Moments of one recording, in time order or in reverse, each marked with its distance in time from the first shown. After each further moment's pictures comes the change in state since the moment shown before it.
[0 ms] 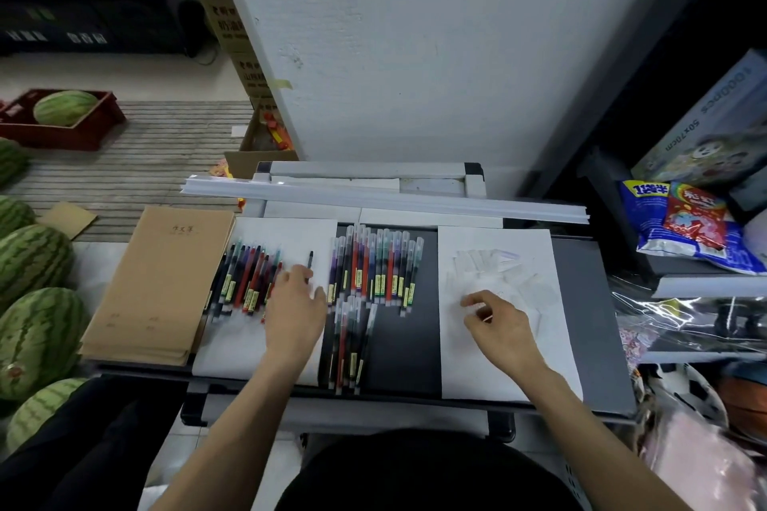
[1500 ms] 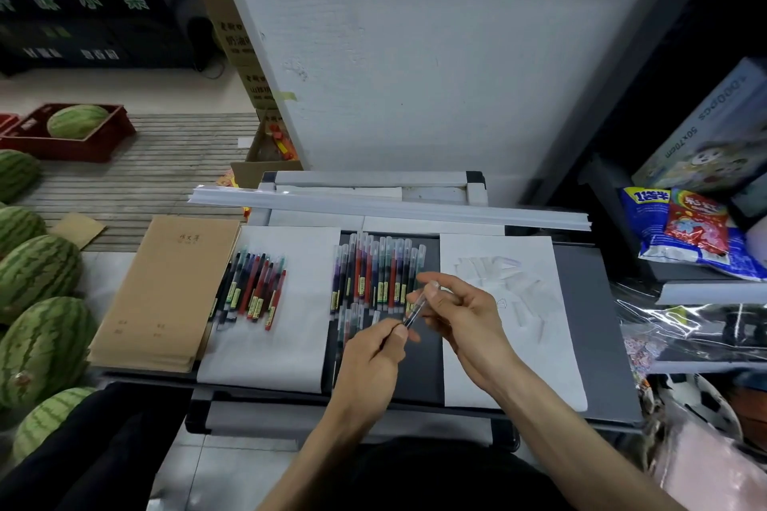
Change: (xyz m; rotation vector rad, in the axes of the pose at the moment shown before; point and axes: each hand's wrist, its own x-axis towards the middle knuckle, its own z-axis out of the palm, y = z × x) left_hand -0.110 0.080 -0.009 -0.616 -0.376 0.070; right_hand -0.041 -0.086 0.009 0.884 -0.194 -0.033
